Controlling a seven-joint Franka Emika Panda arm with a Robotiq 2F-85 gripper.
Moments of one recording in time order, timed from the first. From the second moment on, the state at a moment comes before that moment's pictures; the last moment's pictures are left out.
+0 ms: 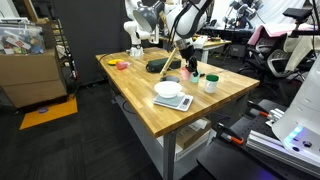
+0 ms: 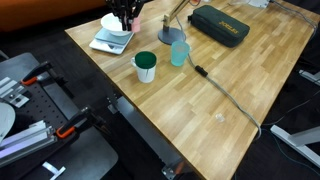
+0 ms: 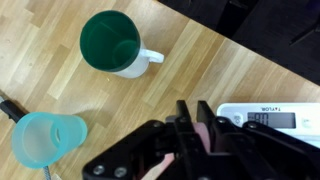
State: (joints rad) arm 0.09 0.29 0.03 -2.18 -0.34 2.13 -0.14
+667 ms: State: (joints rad) arm 0.18 0.32 0.11 -2.08 -0.47 1.91 -0.28
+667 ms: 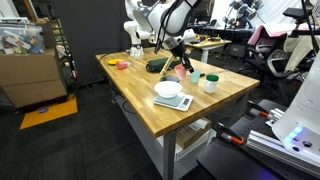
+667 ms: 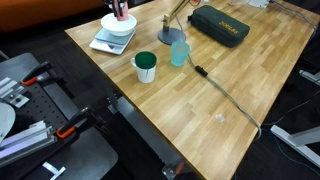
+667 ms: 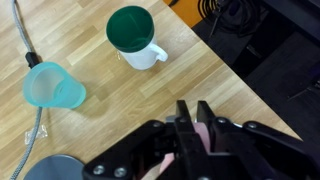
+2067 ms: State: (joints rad) arm 0.28 0.52 0.17 -1.87 -0.79 1.58 -0.40
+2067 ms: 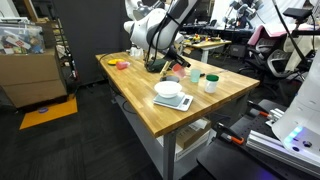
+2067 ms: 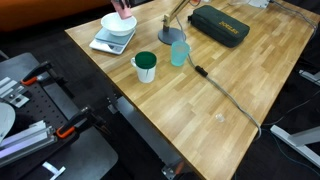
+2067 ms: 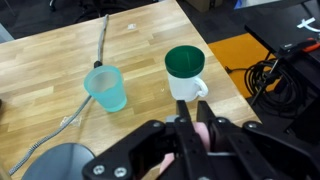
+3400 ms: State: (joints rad) arm 0.40 0.82 0.21 -1.63 -1.22 1.13 -0.62
